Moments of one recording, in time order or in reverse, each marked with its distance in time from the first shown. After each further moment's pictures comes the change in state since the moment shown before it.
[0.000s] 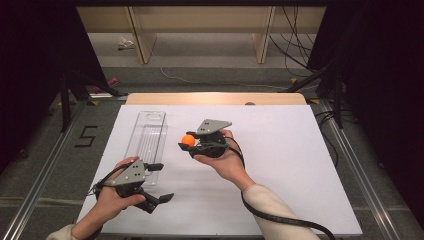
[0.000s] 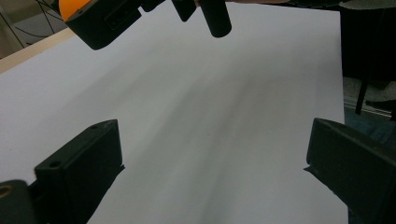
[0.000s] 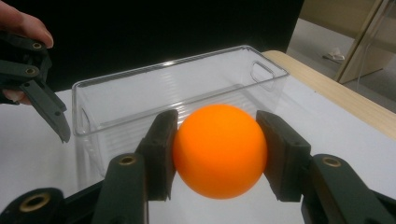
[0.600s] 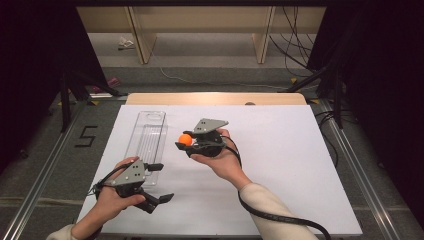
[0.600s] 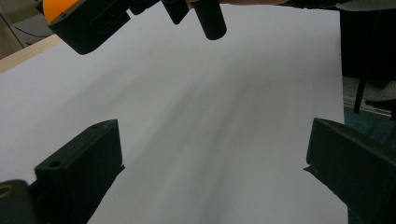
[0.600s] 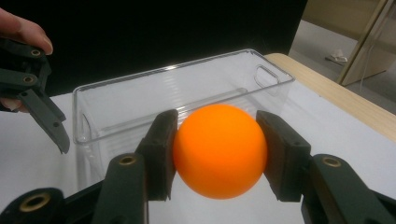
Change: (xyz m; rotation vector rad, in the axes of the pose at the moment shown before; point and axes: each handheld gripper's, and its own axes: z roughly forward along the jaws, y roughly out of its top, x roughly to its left) left arm 0.000 0.000 0.000 0.000 -0.001 0.001; right arm 0.002 0.004 0.008 -0.006 0.008 -0.004
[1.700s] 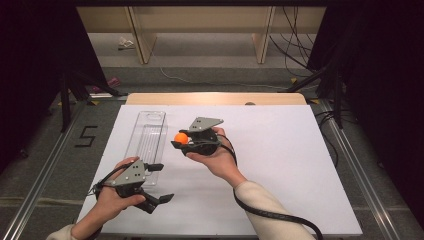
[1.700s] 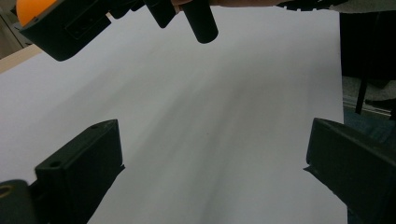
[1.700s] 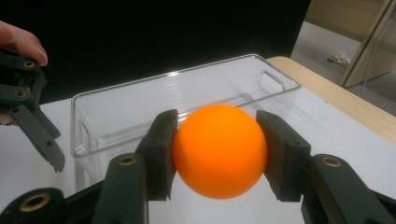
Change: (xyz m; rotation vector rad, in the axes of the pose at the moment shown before) left arm 0.000 0.000 0.000 0.000 -0.001 0.001; right arm 0.001 0.006 0.011 -0.002 0.005 0.003
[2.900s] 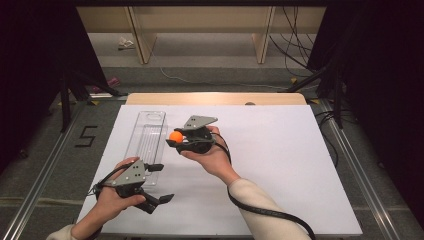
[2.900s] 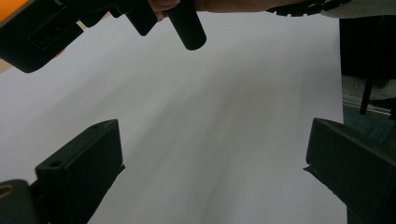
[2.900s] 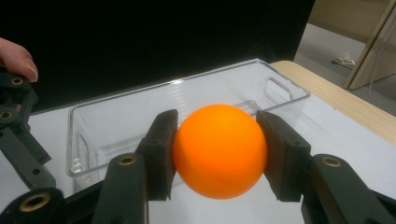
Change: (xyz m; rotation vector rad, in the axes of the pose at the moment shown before) left arm 0.000 0.000 0.000 0.002 -0.001 0.001; right arm 0.001 0.005 0.015 -0.012 0.012 0.009
